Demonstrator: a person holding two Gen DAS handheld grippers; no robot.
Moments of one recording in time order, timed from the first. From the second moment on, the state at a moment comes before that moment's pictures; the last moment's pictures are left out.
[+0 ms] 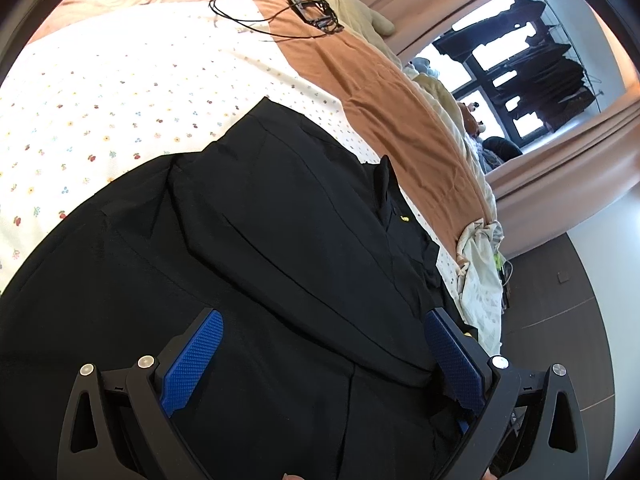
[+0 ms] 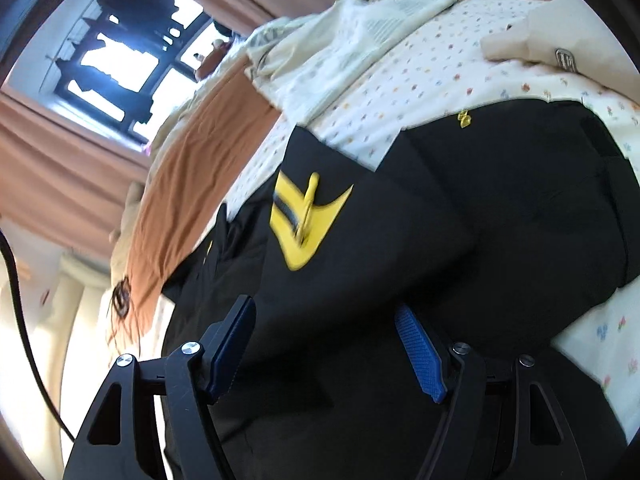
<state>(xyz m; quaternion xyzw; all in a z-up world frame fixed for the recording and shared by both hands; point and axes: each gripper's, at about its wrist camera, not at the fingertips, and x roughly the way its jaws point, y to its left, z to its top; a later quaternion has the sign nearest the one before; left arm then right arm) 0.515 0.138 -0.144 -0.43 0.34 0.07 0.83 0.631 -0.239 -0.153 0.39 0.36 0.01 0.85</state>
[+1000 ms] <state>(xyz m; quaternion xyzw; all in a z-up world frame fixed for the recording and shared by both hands) 0.503 0.165 -0.141 -0.46 0.33 0.09 0.82 0.673 -0.102 -0.112 0.23 0.37 0.17 0.88</state>
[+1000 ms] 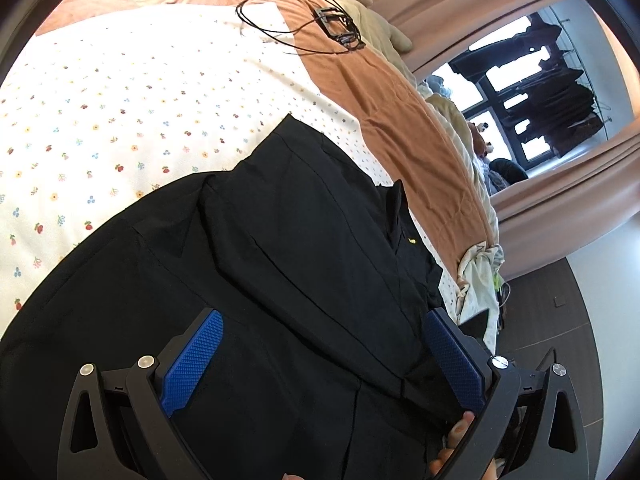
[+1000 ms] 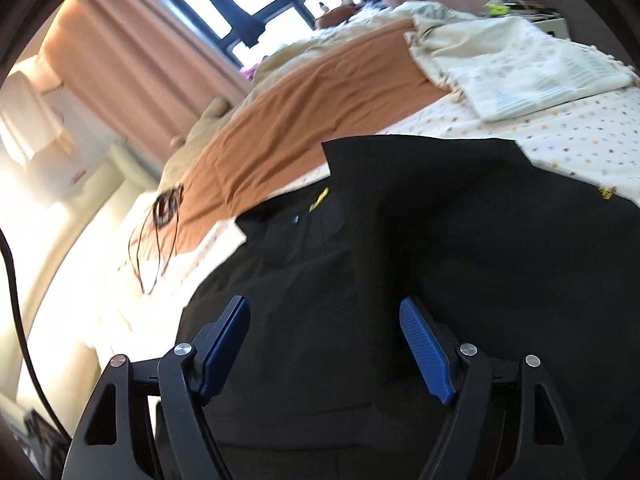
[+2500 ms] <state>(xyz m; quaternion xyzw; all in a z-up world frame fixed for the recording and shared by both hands) 0.545 0.073 -0.153 -0.36 0.41 0.01 0.84 0.617 -0.307 -0.174 0.30 0.42 -0.05 0.85</state>
